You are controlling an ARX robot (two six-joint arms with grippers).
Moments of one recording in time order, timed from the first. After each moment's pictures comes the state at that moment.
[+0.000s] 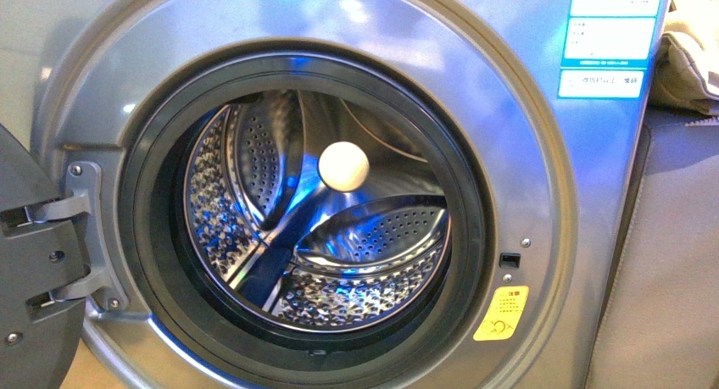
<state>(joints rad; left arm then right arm) -0.83 1.48 1.83 -0.11 0.15 0.18 -0.94 1.41 0.69 0.01 -0.73 0.01</state>
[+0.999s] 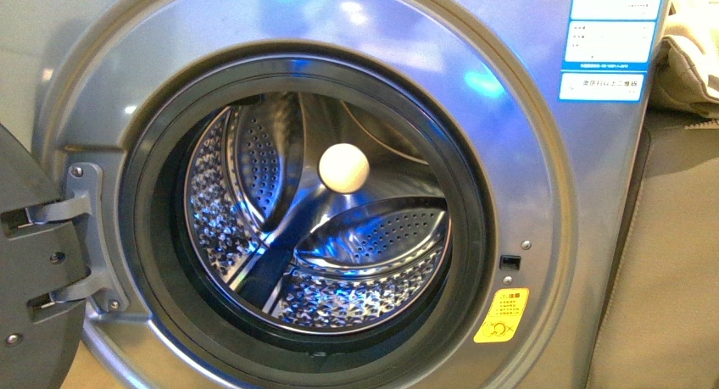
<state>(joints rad) -0.83 1.48 1.83 -0.11 0.15 0.18 -0.32 0.45 0.29 0.16 -0.30 0.04</state>
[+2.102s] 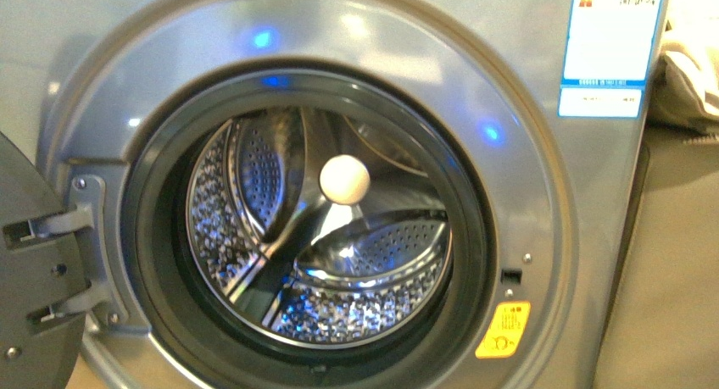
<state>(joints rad) -0.50 0.72 0.65 0.08 -0.48 0.00 0.00 0.01 0.02 0.00 0.00 0.00</state>
